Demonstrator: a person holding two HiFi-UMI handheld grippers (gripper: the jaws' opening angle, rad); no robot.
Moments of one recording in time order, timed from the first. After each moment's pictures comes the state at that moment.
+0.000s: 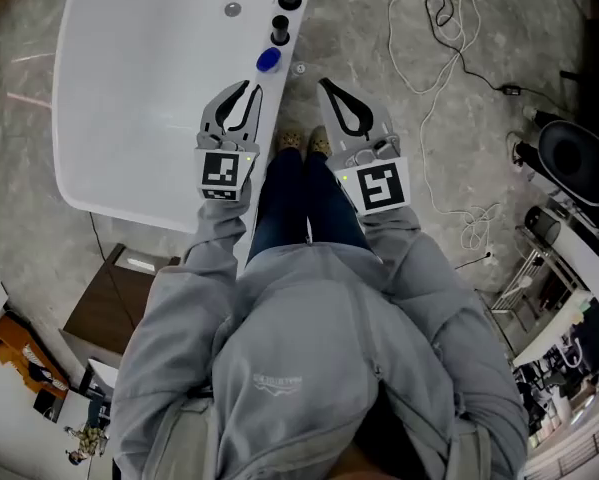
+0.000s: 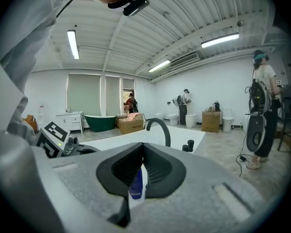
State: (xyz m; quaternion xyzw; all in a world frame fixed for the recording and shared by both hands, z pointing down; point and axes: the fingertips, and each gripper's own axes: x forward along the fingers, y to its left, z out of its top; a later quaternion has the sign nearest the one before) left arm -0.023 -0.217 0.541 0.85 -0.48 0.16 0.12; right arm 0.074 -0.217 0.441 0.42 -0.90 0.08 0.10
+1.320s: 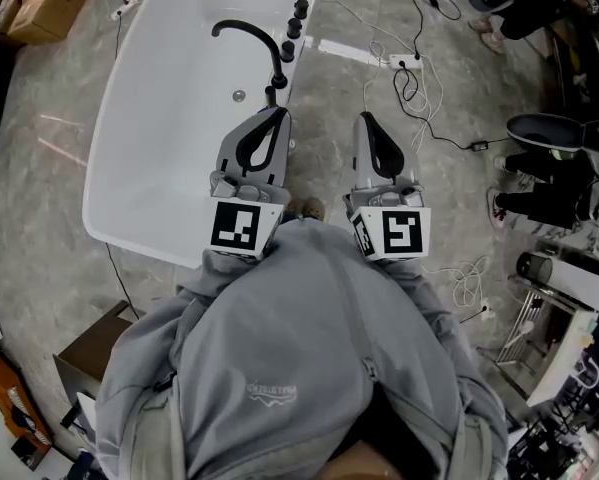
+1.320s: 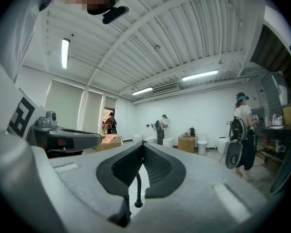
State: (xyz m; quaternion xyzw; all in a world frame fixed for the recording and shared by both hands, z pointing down) left arm 0.063 -0.185 0.212 0.88 -0.48 0.01 0.03; right arm 0.167 -0.177 0.211 0.55 -0.84 0.00 0.02
